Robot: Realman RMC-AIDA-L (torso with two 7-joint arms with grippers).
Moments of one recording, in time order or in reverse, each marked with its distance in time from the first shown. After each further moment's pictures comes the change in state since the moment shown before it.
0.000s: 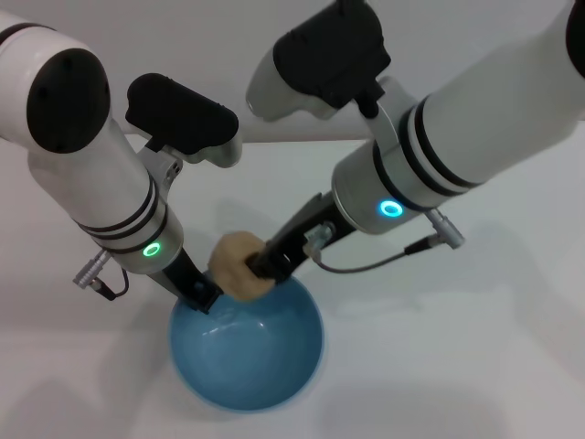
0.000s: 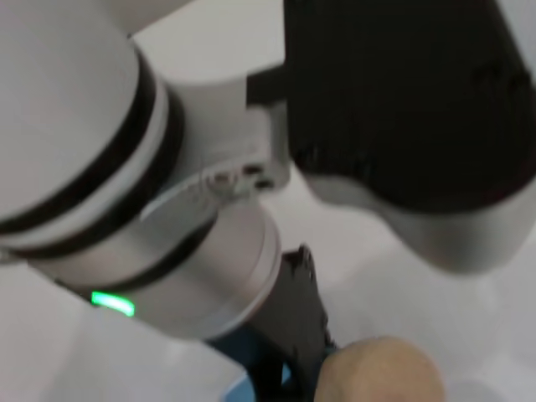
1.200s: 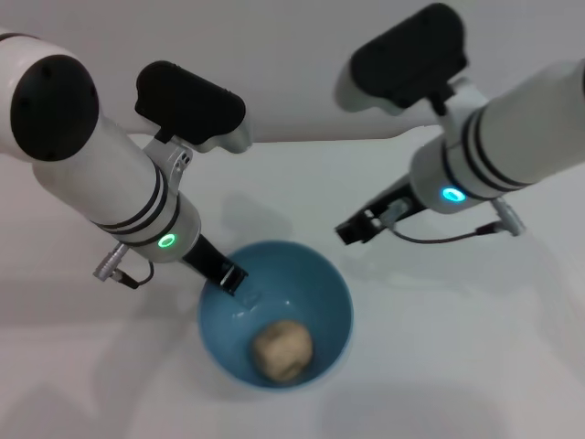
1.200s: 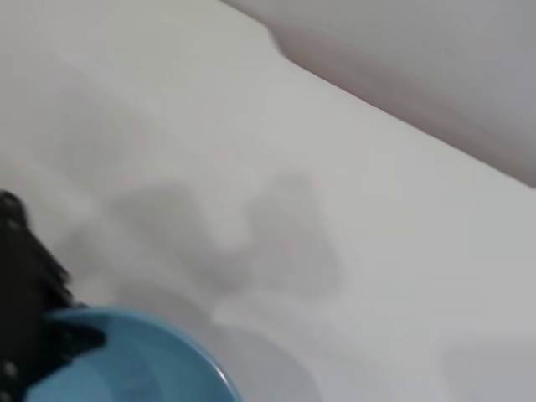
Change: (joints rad) left arm 0.030 0.005 0.004 0.014 -0.065 0.126 0.048; right arm -0.084 0.000 0.030 -0.036 -0.311 -0.060 0.116
